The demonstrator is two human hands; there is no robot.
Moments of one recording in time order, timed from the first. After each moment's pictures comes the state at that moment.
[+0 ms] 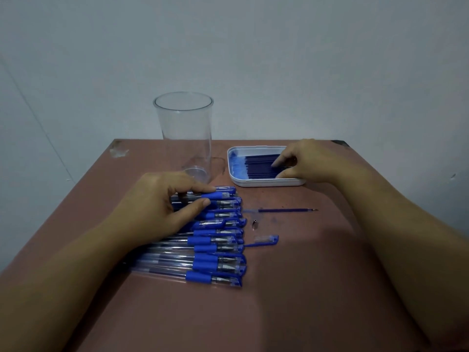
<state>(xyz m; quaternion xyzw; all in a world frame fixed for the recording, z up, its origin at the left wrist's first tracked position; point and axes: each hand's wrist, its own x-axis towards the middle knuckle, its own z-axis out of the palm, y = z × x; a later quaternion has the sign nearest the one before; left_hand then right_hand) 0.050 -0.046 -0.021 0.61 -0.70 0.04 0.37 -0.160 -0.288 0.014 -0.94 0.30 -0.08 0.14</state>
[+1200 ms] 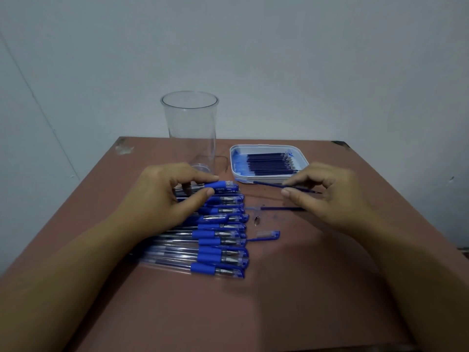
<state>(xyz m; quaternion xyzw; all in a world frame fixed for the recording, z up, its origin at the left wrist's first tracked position) 0.049 -0.046 -0.021 0.61 -0.68 0.06 0.41 -0.204 -0.204 -0.012 -0.88 0.17 -0.38 0.21</state>
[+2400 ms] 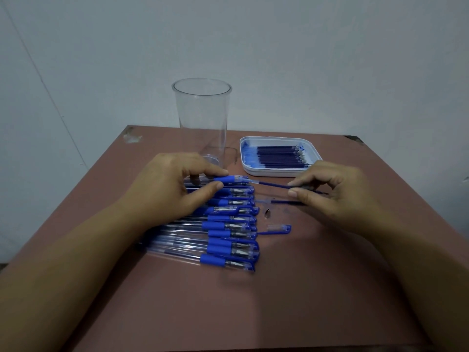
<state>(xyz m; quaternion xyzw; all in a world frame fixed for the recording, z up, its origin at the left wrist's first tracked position) 0.051 -0.044 -0.018 0.62 -0.69 0.06 0.37 -0.200 -0.206 -0.017 -0.90 0.13 -0.36 0.21</state>
